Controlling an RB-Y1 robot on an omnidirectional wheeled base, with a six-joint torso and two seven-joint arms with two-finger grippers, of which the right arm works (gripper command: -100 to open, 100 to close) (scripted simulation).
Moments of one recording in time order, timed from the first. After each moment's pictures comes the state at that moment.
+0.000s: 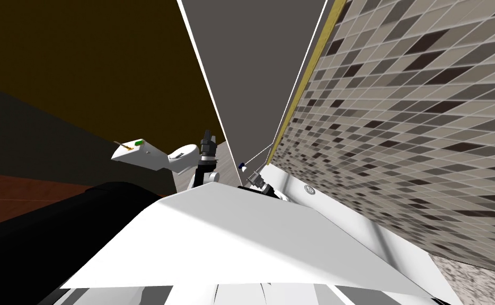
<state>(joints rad) -0.10 -0.33 0.88 -0.96 0.13 -0.89 1.06</state>
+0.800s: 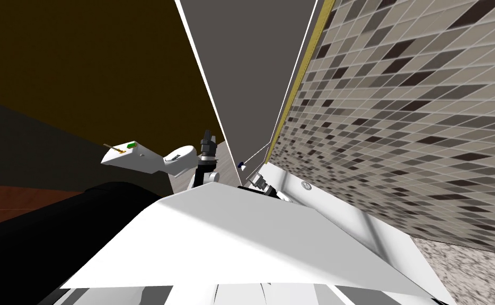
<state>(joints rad) -0.08 -0.36 0.86 -0.95 0.14 -0.91 1.14</state>
